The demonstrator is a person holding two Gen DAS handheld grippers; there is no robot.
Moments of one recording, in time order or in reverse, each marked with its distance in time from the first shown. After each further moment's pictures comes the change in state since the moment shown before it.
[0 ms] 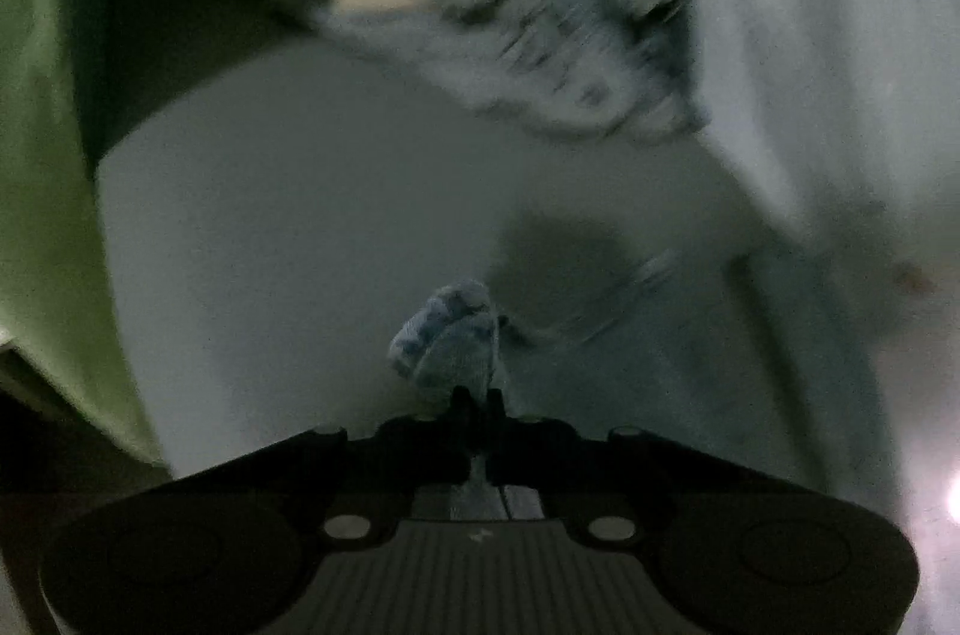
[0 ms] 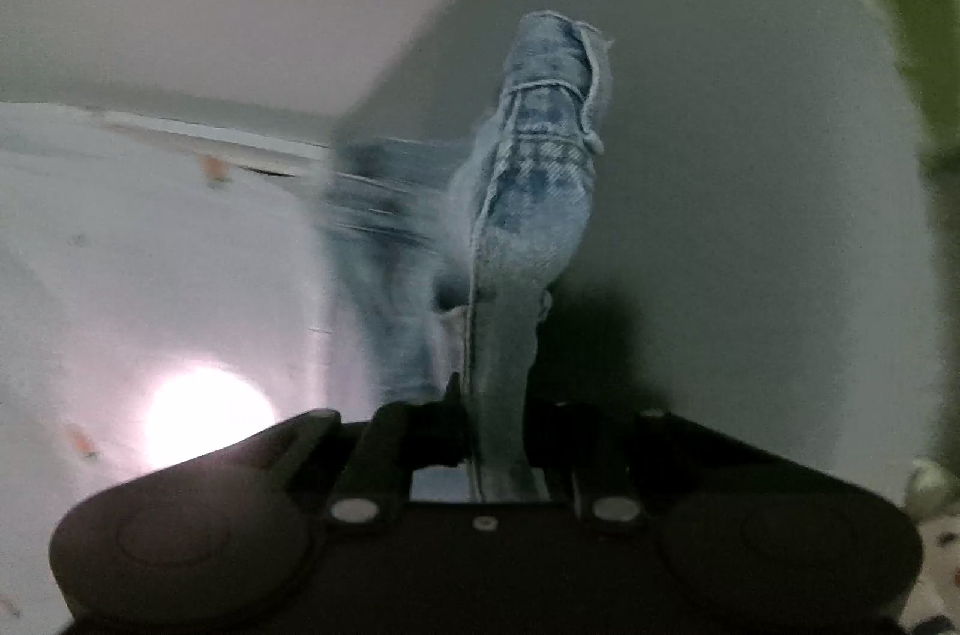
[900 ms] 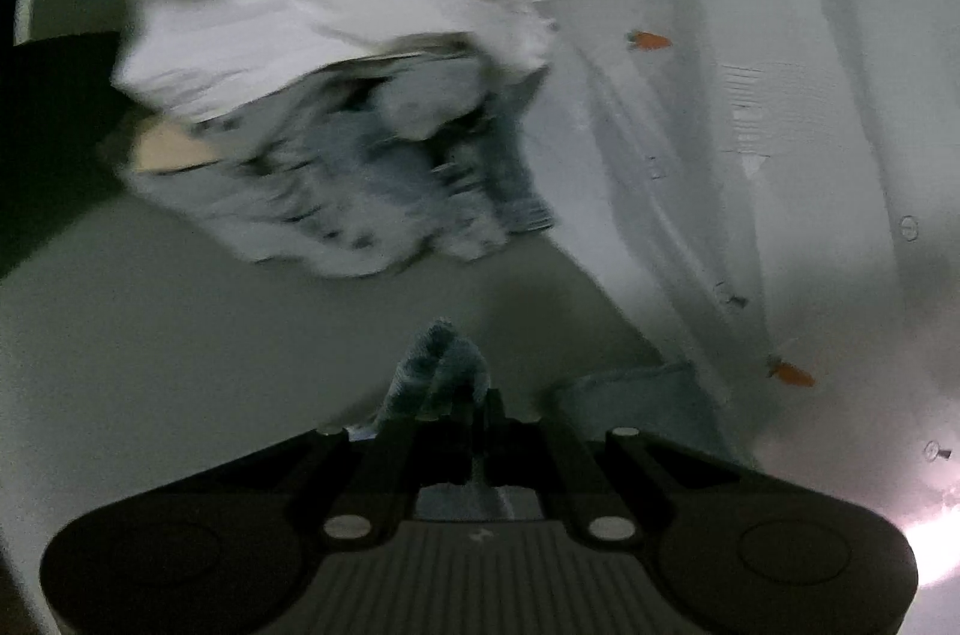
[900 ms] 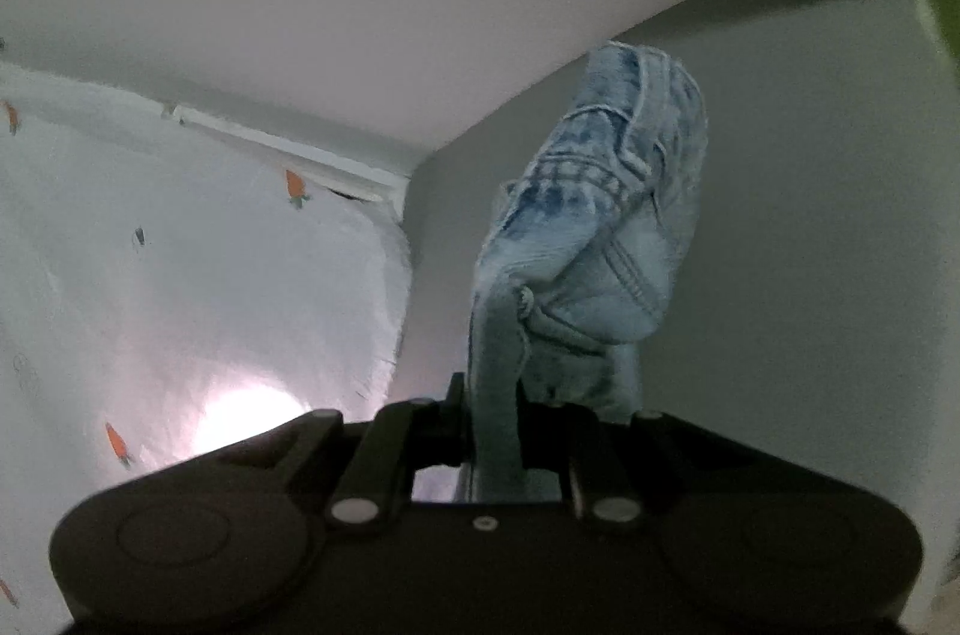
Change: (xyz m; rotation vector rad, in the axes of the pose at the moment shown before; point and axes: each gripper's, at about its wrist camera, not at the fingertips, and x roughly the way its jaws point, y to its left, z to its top) left arm 0.010 -0.154 0.072 0.056 -0.128 -0.119; right arm 0.031 0.096 0.017 -0.069 -0.066 0.003
